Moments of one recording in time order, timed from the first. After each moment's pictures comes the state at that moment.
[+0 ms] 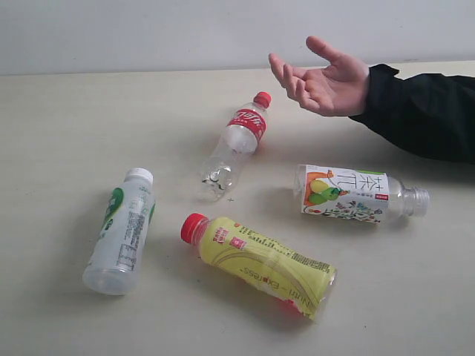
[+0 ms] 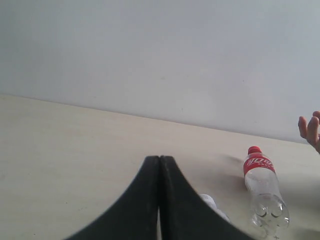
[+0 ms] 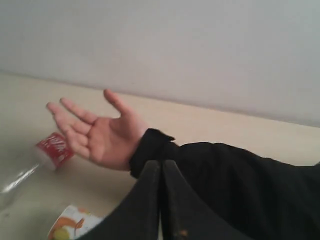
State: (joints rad) left arm -0.05 0.01 0.00 0.14 0.13 -0.37; right arm 0.14 0.80 -0.78 0.08 0.48 -0.15
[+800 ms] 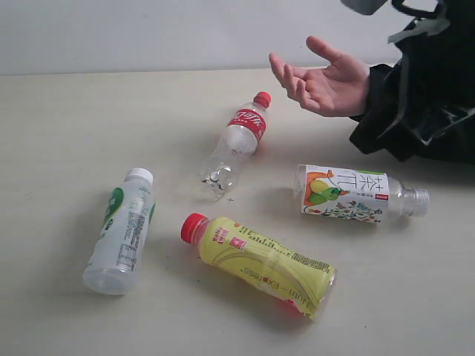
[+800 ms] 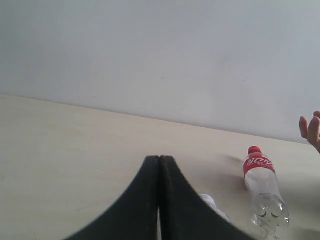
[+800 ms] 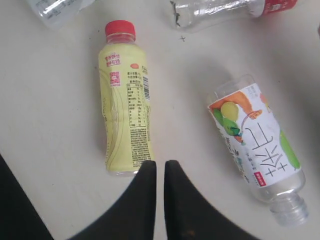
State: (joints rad) left arm -0.05 0.01 0.00 0.14 0.13 -0.37; right arm 0.44 1.28 -1.12 0.30 1.13 -0.56
